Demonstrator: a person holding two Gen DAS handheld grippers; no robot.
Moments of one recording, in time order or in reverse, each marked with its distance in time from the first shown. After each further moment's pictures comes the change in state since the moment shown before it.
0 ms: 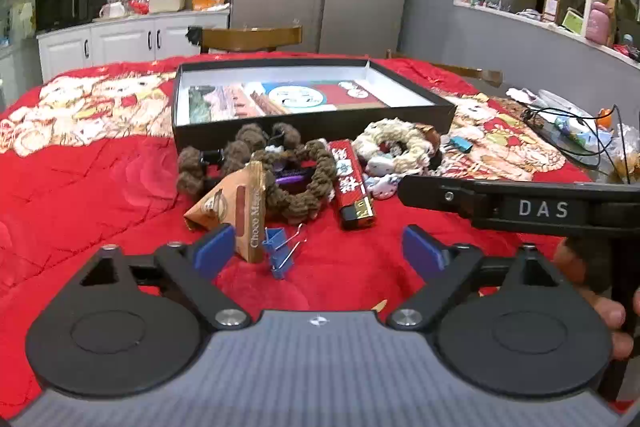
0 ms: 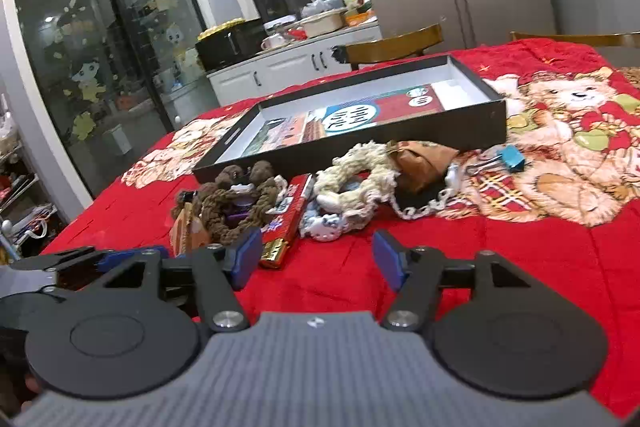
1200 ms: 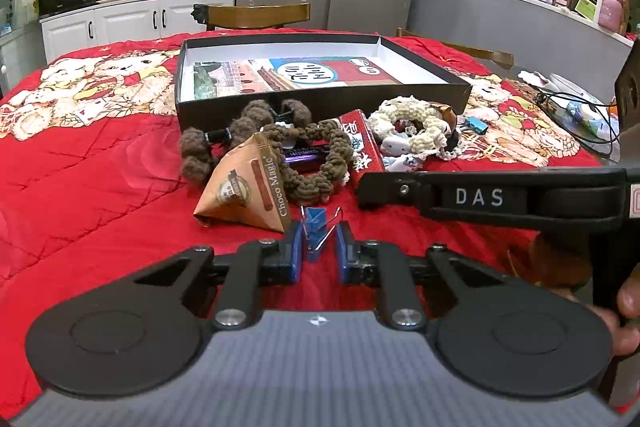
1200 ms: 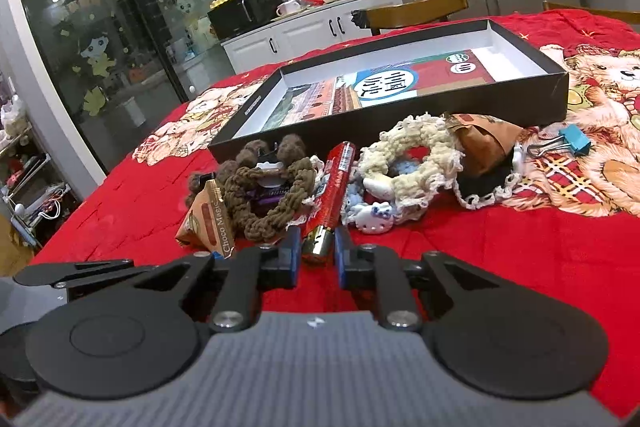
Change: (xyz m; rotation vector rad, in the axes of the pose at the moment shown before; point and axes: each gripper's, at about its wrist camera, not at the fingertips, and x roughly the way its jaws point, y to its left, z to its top) left arm 0.014 0.002 -0.002 -0.007 0.058 0.022; right arm 0.032 0.014 0.007 0.002 0.109 0.047
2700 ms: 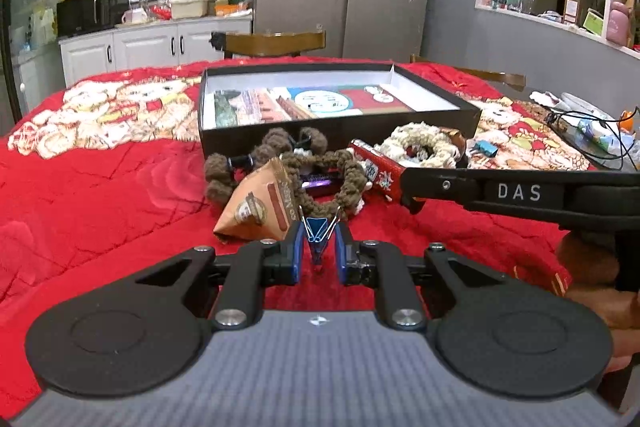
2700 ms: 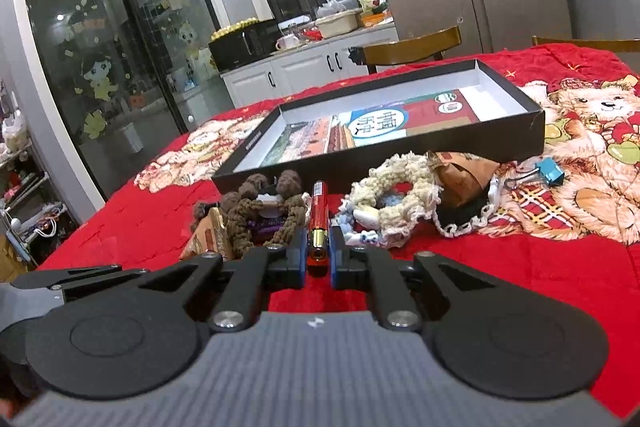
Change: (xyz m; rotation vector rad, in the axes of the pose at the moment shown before) left arm -0.016 -0.001 -0.003 0.012 -0.096 0.054; right arm -0.020 0.002 -0.001 -0.019 -0.123 -0.012
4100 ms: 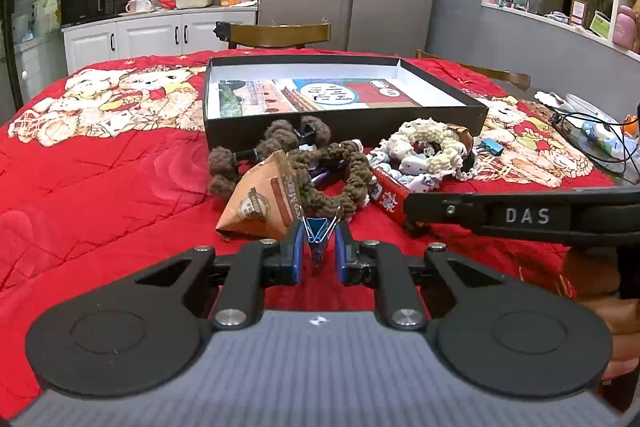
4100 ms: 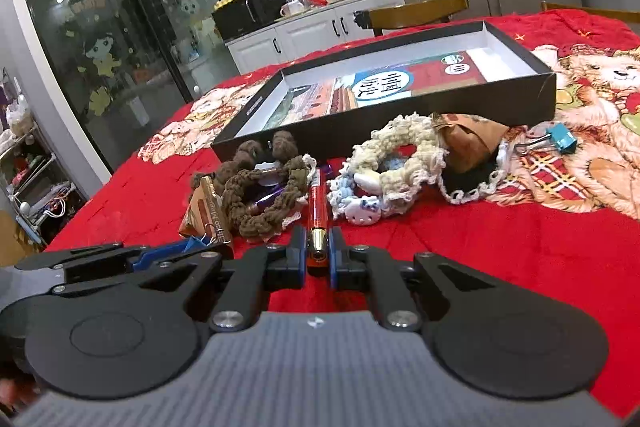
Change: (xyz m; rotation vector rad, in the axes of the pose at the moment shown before) left arm 0.005 0.005 0.001 -0.032 0.041 0.001; right arm 0.014 -0.008 -0.002 0.015 0.127 0.027
